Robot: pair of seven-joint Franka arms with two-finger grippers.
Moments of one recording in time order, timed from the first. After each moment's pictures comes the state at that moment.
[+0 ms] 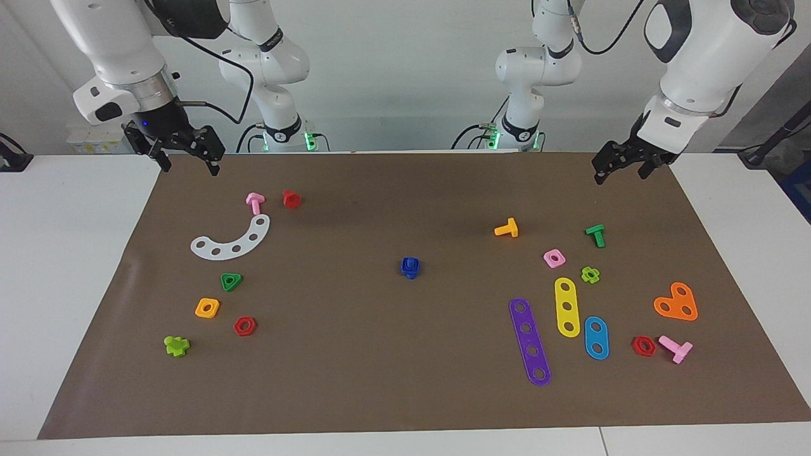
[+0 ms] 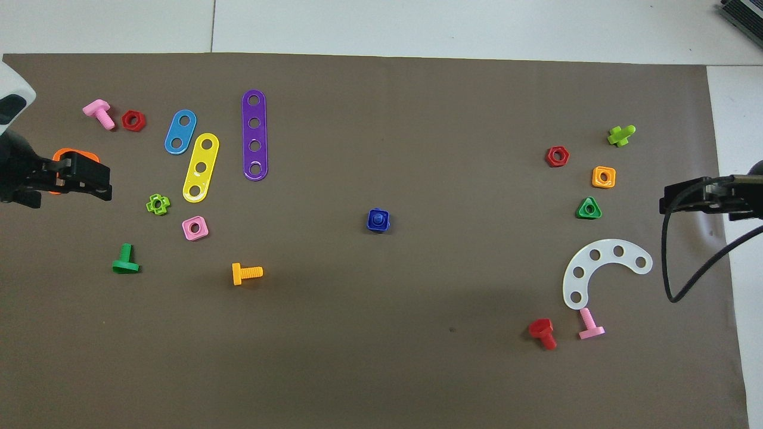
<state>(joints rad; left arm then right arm) -0.10 0.05 0.02 -1.51 0.00 1.46 -0.12 0.08 -0.07 -0.09 -1.67 -0.02 1.60 0.10</state>
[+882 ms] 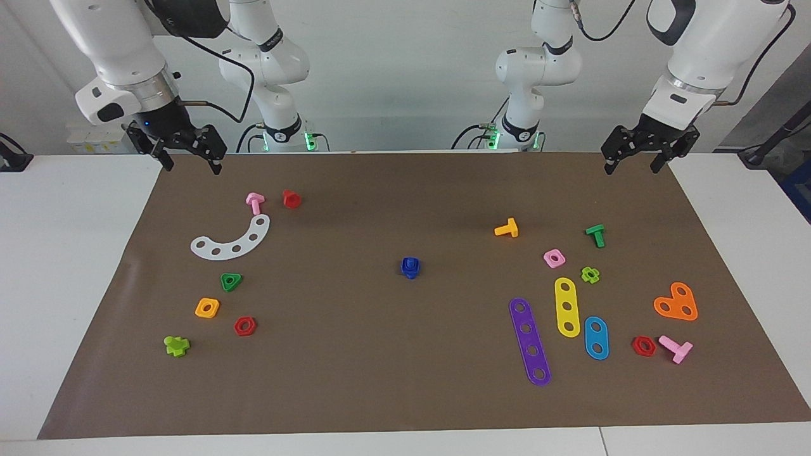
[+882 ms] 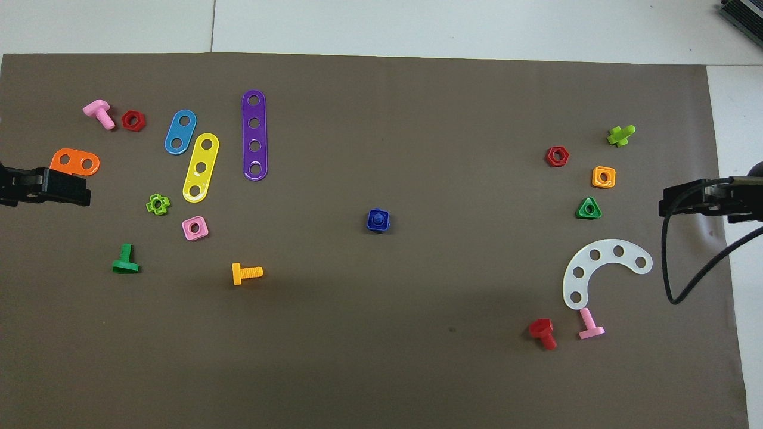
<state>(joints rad) -0.07 -0.04 0.03 -1.62 0.01 1.59 0.01 0.08 -0.07 -0.09 -1.67 -0.02 1.59 0.10</state>
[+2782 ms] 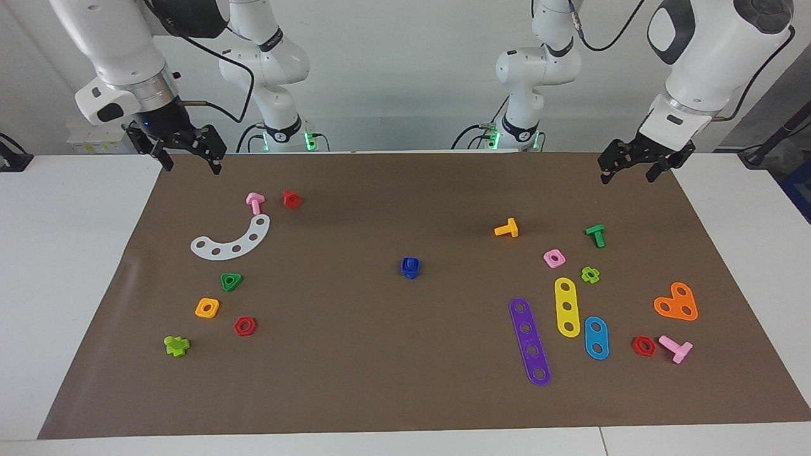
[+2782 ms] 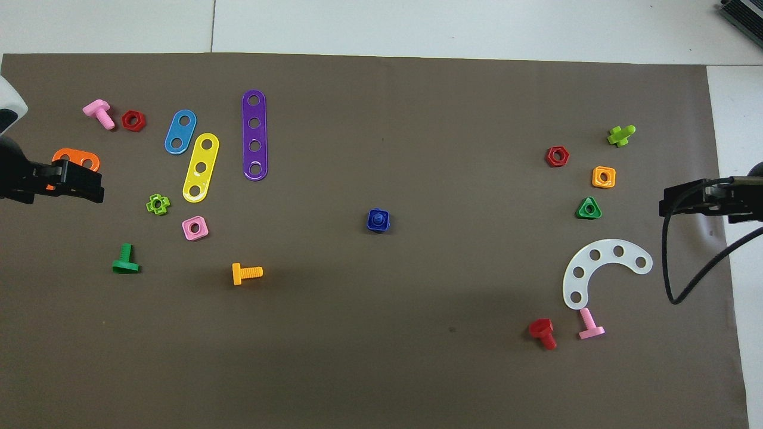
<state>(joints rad) -0.02 0.03 -0.04 -1.56 0.01 1.54 -0.01 0.08 -0.07 -0.09 -1.67 -0.02 1.59 0.10</state>
